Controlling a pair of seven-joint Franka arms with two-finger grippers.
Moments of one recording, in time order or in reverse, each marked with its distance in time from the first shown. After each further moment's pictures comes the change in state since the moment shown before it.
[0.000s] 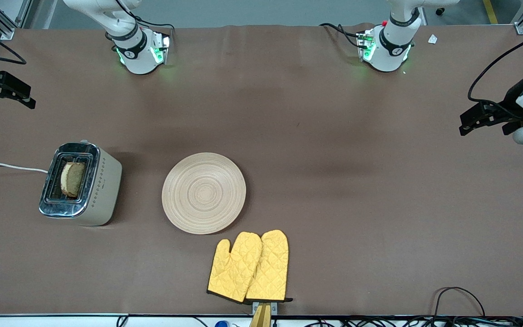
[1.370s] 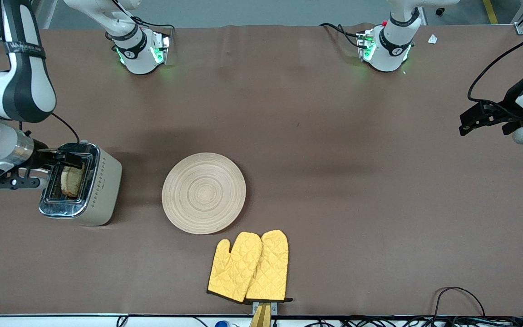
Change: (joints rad) left arm 0.000 0.000 0.000 0.001 0.000 0.000 0.000; right arm -0.039 0.275 -0.009 -0.282 0.000 0.481 -0.001
